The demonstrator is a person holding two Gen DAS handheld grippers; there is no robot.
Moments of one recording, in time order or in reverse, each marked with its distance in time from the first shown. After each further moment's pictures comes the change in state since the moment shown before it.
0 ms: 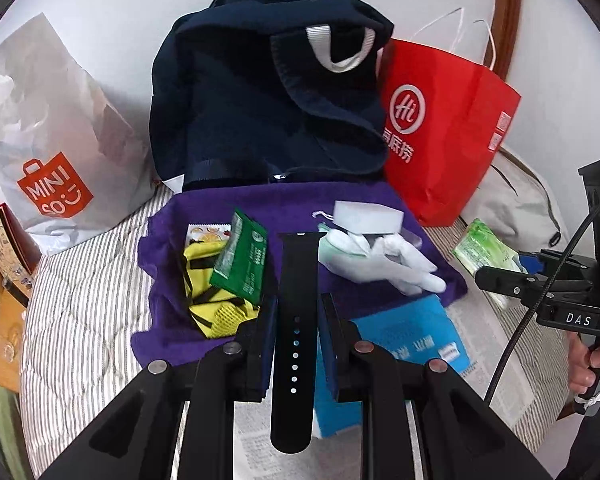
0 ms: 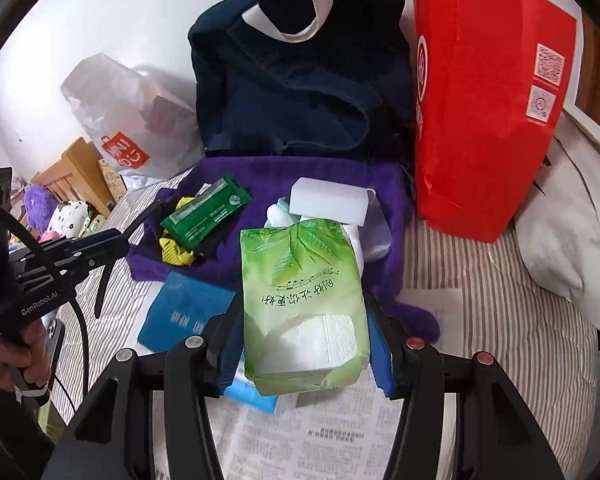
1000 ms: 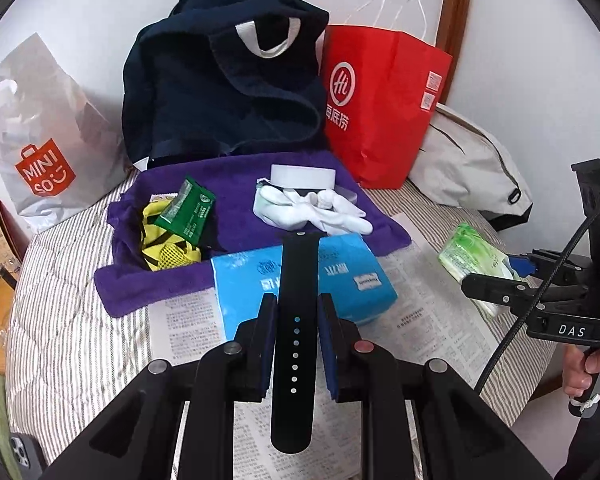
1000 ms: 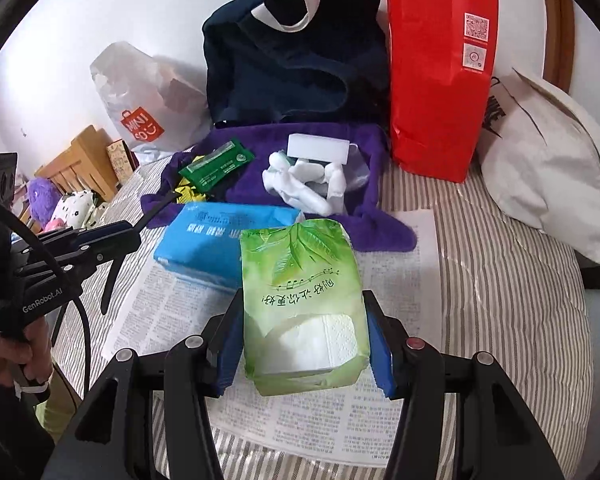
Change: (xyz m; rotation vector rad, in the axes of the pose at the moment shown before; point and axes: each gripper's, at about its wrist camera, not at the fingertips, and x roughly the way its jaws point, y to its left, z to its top) left arm -0.043 -0.062 -0.059 0.062 0.002 -0.039; right arm -0.059 -0.005 -0.084 0.005 -0.004 -0.009
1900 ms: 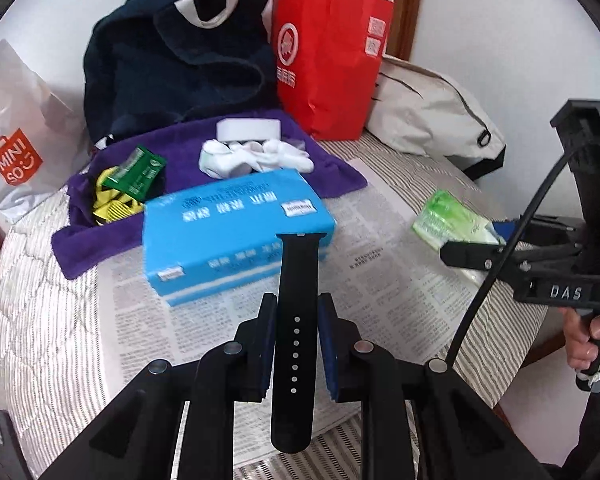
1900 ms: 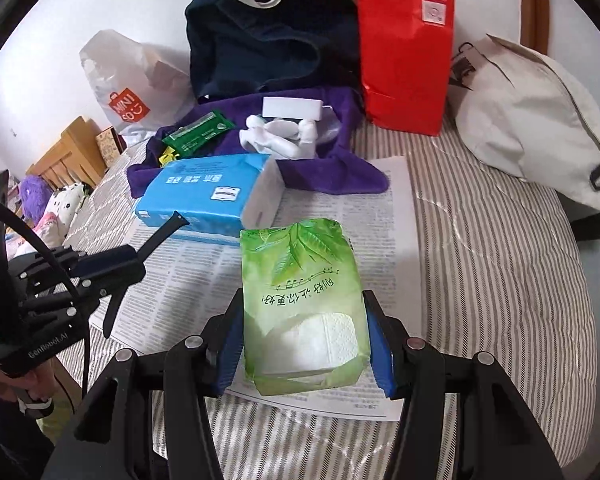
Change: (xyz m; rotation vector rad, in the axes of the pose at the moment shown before) left arm 0.006 -0.052 -0.050 0.083 0.057 -0.040; right arm -0.005 -0.020 -0.047 0.033 0.045 -0.025
